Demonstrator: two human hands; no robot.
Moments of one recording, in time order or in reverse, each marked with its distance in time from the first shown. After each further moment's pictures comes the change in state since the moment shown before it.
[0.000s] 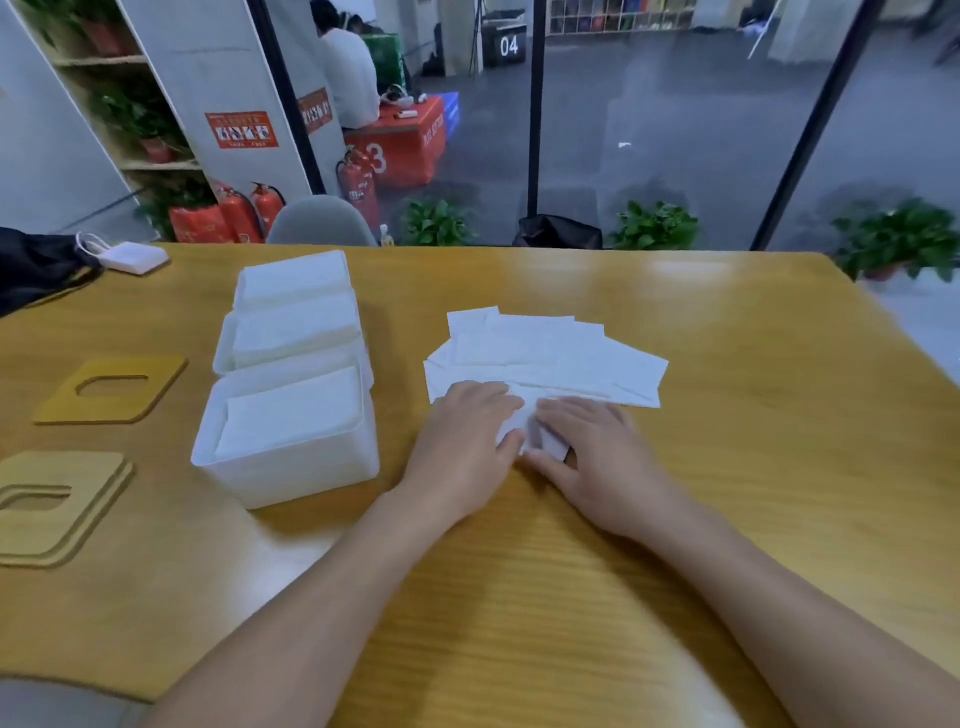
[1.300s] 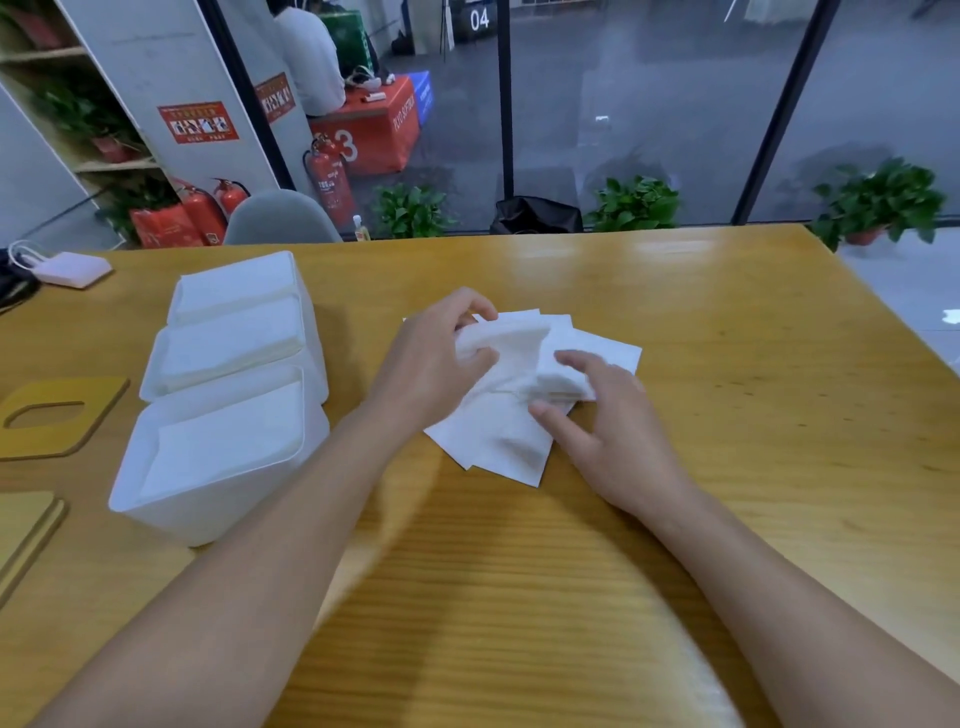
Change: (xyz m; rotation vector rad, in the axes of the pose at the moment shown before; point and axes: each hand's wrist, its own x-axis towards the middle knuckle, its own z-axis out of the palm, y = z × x) left_hand 0.087 0.008 -0.039 -0.326 0.054 -0.040; right_hand 0.008 0.033 -0.024 0.366 0.164 0.264
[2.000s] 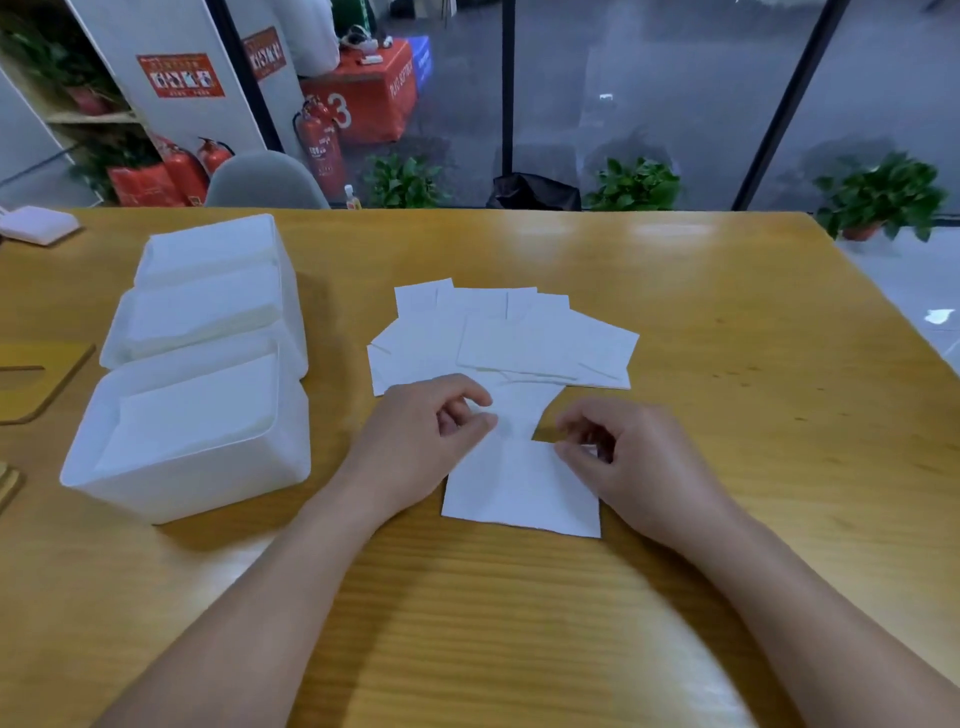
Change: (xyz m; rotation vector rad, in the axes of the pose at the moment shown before) left_hand -0.077 -0.017 0.031 -0.146 -0.097 -0.122; right_hand -0.027 0.017 -0.024 -0.099 -0.170 -0.077
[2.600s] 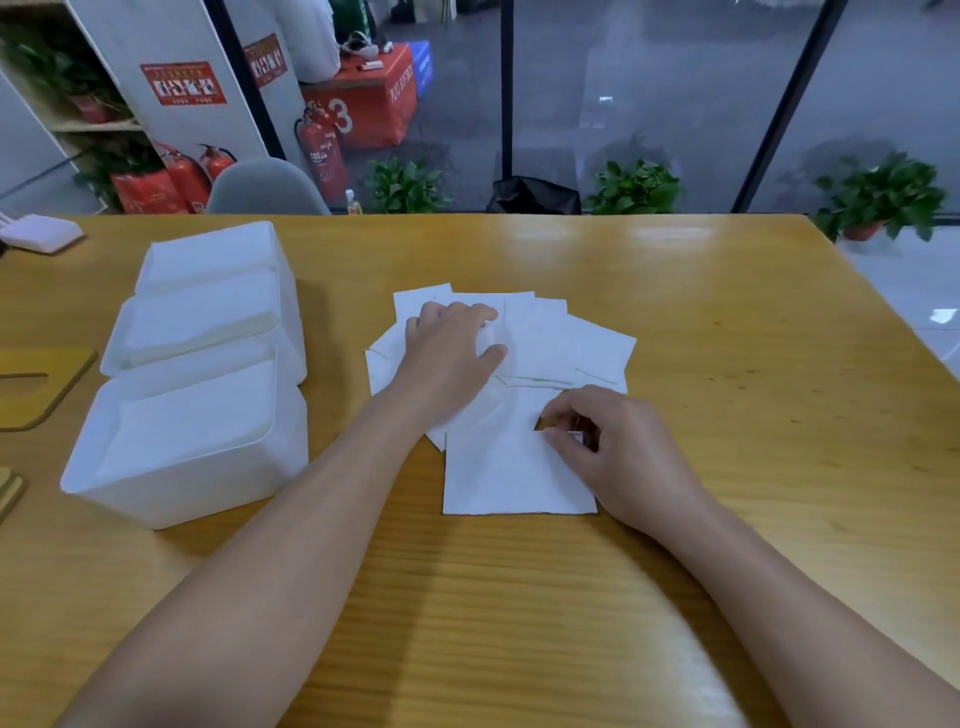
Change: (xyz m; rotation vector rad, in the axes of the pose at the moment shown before) left_hand 0.106 -0.002 0.019 0.426 0.008 0.006; right_hand 0.016 0.006 0.010 0.030 0.048 -0.031
